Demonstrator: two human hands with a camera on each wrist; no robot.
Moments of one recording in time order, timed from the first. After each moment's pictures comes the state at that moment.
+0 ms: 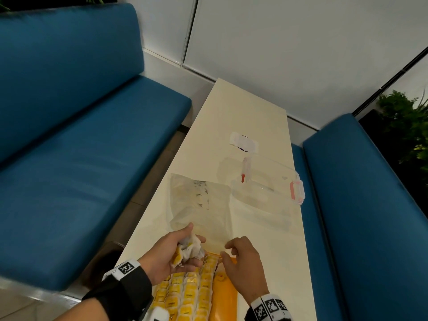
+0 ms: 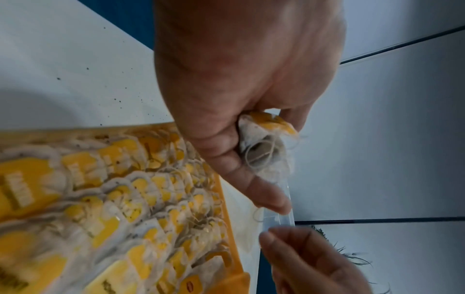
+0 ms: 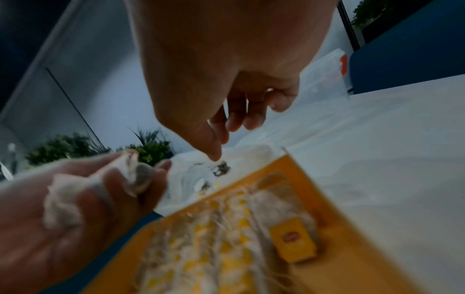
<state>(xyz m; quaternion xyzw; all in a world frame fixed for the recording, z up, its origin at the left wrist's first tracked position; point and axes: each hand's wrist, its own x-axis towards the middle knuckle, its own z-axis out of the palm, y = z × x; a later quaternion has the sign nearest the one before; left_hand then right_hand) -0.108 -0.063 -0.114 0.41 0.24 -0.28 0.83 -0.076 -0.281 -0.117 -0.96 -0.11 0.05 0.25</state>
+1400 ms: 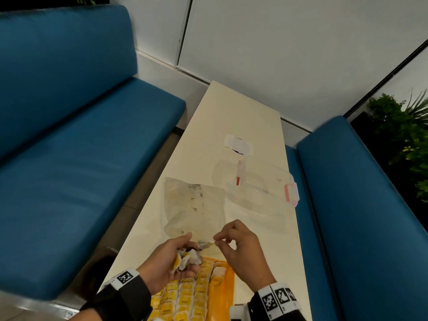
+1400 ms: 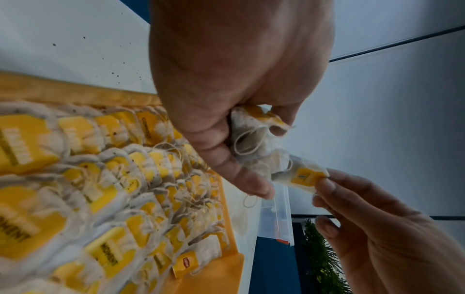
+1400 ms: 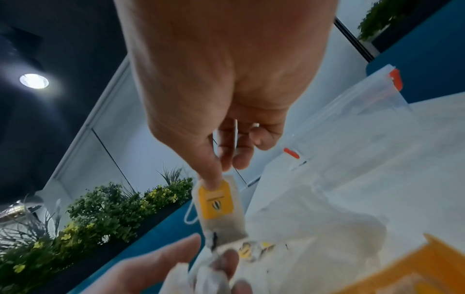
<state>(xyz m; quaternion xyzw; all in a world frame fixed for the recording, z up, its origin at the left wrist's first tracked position) -0.104 -0.073 -0.121 0.39 0.25 -0.28 0.84 -0.054 -0.262 -0.059 -0.92 -0.20 0.06 0.33</state>
